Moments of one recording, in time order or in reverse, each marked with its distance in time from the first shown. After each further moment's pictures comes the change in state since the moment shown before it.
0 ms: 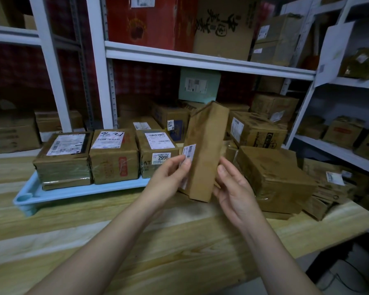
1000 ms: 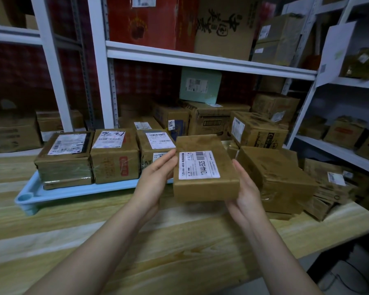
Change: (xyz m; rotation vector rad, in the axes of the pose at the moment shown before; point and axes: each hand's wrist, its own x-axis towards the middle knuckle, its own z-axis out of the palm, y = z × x) left_hand -0.002 0.003 -0.017 -0.169 0.048 -0.059; right_hand 0.000 -0.005 -0.011 0.052 0.298 0.094
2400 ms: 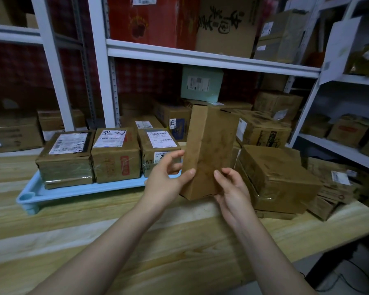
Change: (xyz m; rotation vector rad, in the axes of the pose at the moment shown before) left_hand -0.004 -0.008 0.010 0.334 0.030 0.142; right_hand 0.019 0.031 0.004 -0.086 -0.030 -0.049
